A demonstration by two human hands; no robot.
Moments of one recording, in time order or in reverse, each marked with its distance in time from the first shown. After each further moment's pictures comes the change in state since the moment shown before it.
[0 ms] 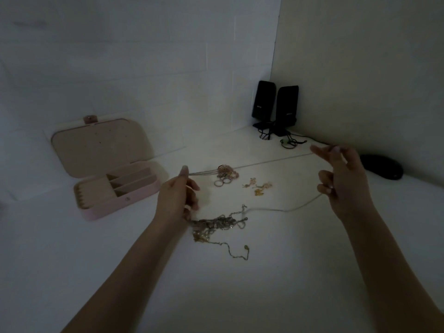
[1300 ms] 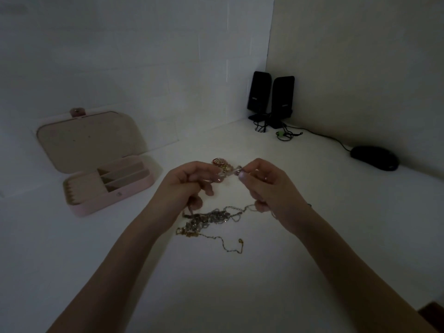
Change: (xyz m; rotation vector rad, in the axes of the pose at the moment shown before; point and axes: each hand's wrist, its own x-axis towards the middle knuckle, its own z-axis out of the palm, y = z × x) left_hand -0.022 0.013 -0.001 0.024 -0.517 0.264; right_hand -0.045 0.023 0.059 -0.160 -0.575 0.119
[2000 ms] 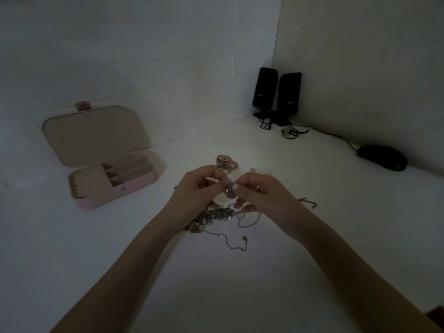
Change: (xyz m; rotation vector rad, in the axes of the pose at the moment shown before) left_hand -0.002 -0.006 0.017 0.218 0.043 0.003; right_hand -0.005 0.008 0.010 -0.161 -0.149 0.070
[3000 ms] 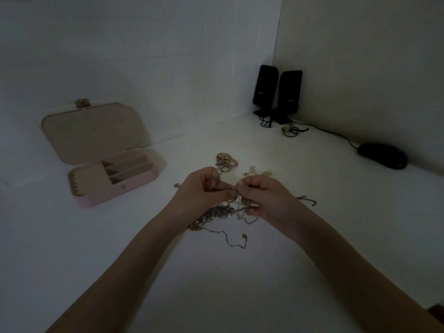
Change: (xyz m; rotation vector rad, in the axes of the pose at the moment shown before) left_hand 0.000 -0.003 0.004 -0.098 -0.038 -0.059; right_hand 0.001 0.005 0.002 0.255 0.025 0.161
